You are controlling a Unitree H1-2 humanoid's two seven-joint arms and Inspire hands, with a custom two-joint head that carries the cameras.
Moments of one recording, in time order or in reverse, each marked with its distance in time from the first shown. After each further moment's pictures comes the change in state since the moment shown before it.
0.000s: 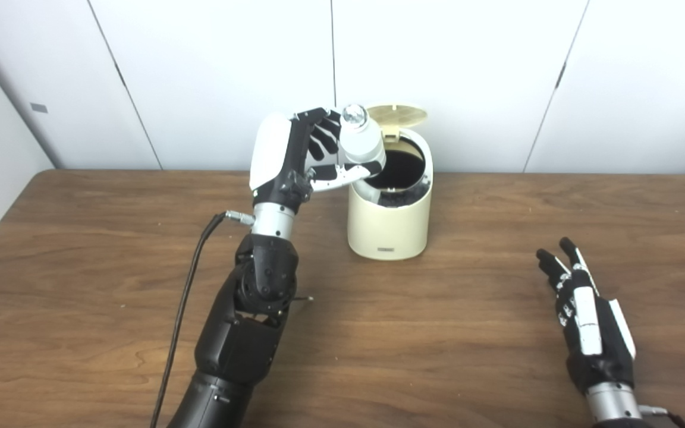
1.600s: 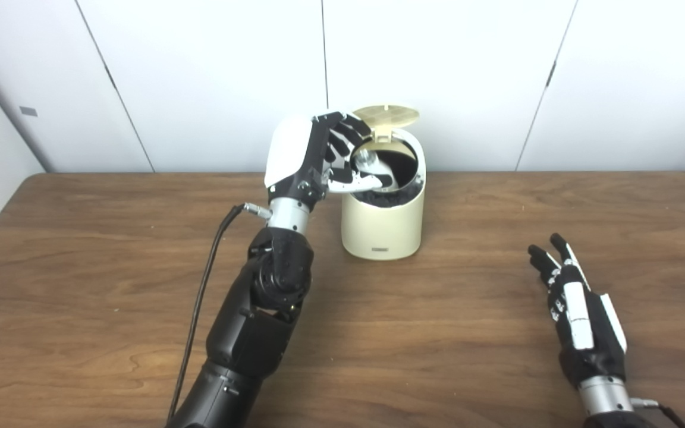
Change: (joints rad) left arm -0.039 -0.007 -0.072 0.014 0.044 0.119 -0.043; right arm -0.010 -0.003 -0.004 0.013 0.007 -0.011 0.000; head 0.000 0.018
